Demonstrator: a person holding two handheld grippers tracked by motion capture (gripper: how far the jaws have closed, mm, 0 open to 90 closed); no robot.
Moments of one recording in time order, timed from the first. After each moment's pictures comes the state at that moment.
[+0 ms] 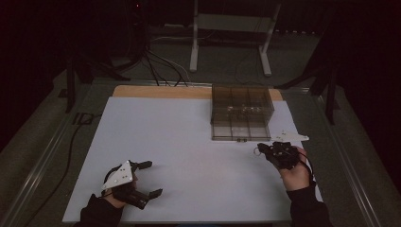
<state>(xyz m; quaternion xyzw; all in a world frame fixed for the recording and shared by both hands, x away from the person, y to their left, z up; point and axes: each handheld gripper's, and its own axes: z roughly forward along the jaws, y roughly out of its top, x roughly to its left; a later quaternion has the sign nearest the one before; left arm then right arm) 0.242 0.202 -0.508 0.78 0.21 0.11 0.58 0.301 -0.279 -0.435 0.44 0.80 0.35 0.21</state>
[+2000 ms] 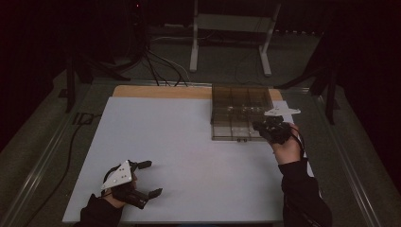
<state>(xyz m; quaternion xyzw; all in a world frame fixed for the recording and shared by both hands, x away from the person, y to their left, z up) 0.241 0.203 -0.508 0.78 0.21 0.11 0.58 0.365 -0.264 -0.409 0.44 0.79 0.36 0.21</state>
